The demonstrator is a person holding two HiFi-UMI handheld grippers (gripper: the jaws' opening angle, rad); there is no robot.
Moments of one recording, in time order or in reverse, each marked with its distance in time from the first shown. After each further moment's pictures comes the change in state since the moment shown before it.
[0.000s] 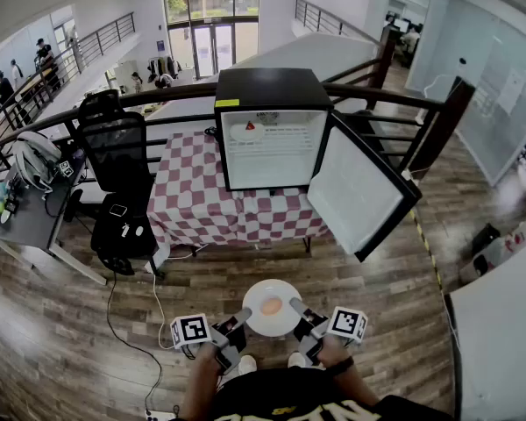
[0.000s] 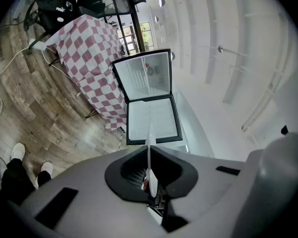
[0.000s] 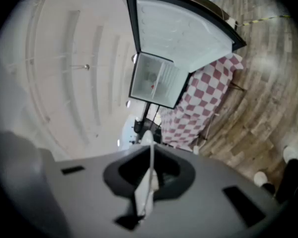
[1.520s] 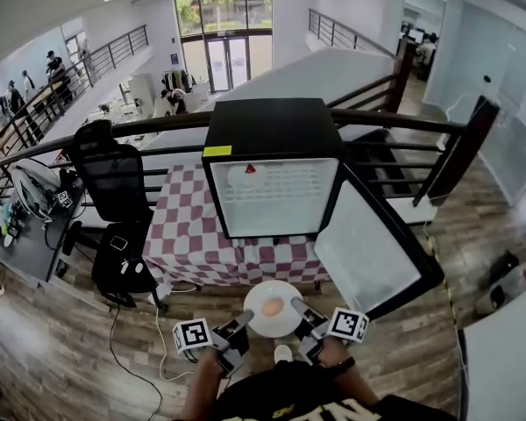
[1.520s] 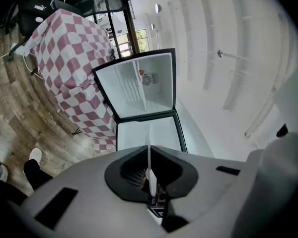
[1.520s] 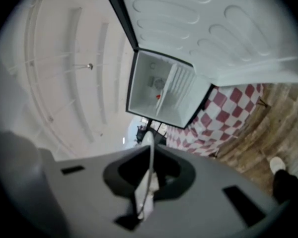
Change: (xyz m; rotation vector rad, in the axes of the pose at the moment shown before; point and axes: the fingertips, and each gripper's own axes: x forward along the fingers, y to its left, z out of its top) left arm 0.134 -0.002 0.160 0.028 -0.091 0.011; right arm 0.135 0.005 0.178 -0.061 0.025 0.076
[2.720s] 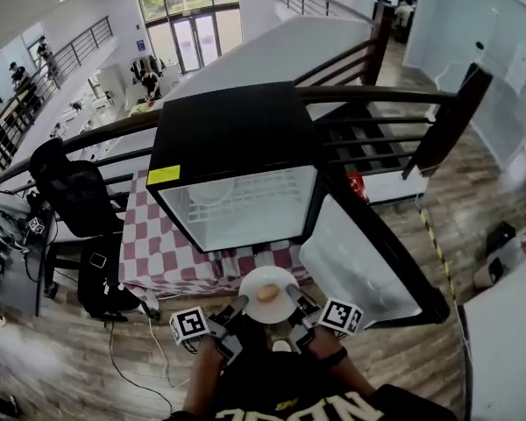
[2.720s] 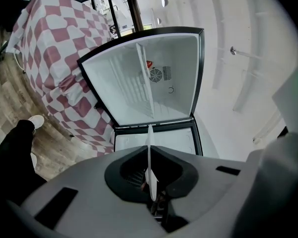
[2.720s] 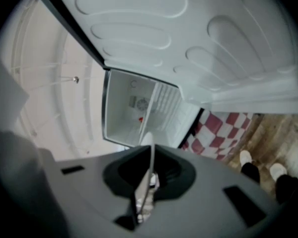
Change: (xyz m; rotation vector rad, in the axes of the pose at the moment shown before) left arm 0.137 0.021 0.082 -0.069 0.037 0.045; right arm 0.062 -0.052 0.119 0.077 -0.169 -0.044
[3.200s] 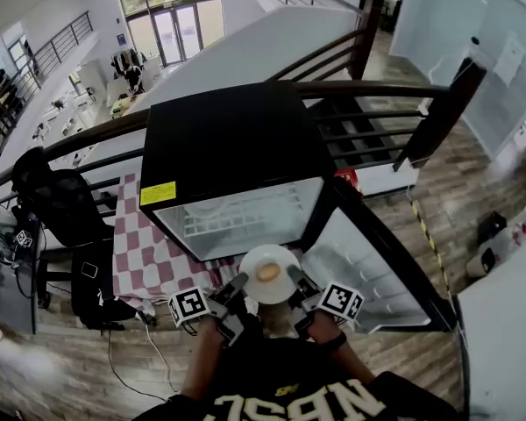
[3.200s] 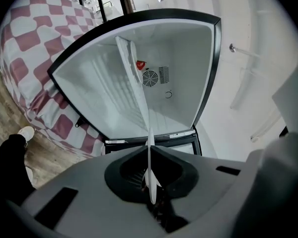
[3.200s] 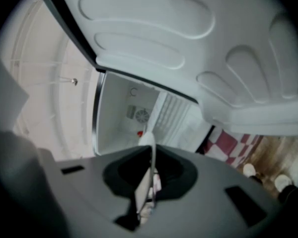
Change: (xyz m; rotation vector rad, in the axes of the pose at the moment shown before) left arm 0.057 -0.025 0.081 0.045 0.048 -0.045; right arm 0.059 0.018 0.057 -0.030 -0.115 -0.047
